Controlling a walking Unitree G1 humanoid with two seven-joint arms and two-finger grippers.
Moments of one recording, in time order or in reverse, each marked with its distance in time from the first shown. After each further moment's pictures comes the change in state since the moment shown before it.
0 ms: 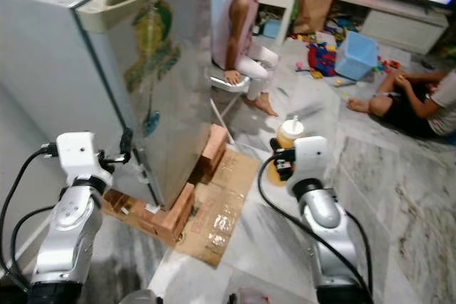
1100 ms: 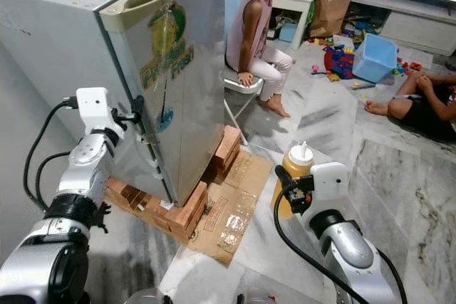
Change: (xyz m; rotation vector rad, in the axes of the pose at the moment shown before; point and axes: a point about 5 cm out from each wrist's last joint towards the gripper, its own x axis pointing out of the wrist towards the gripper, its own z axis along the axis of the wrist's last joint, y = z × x) left arm 0.093 -0.030 0.021 -0.055 0.028 -0.150; right arm -0.058 -0.015 0.002 0.037 0.110 0.031
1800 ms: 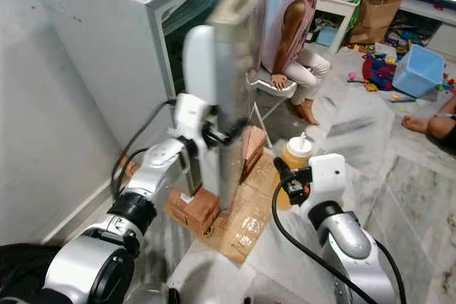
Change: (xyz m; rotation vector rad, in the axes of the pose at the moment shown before) left arm -0.026 -0.163 0.002 -0.041 0.007 -0.886; right arm 0.004 0.002 0.004 -0.006 -0.011 0.015
